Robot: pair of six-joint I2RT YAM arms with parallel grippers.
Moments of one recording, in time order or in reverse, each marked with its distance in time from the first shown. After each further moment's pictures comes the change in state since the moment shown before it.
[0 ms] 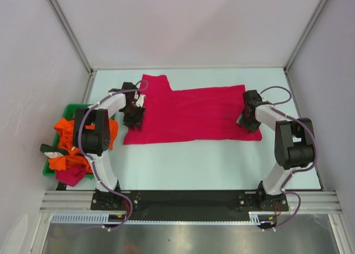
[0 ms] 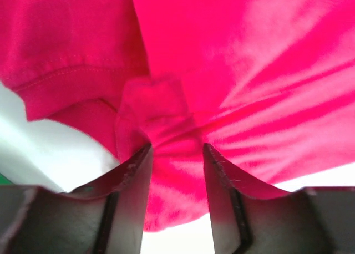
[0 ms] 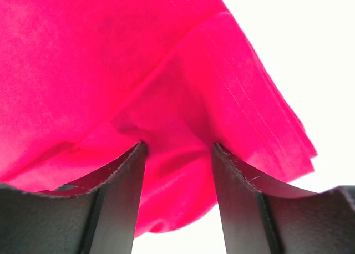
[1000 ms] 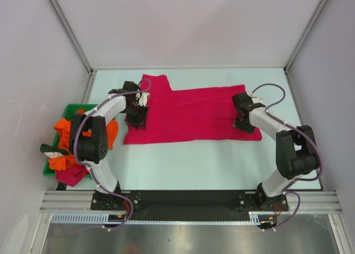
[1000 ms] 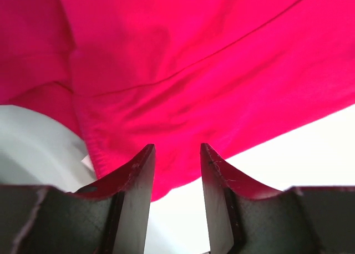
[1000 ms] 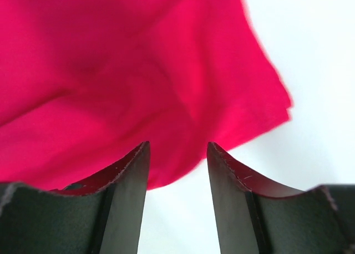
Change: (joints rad) left arm -0.042 -0.114 -0.048 -0.008 0.105 0.021; right arm 0.141 -0.123 -0.042 -0.110 0.172 0.008
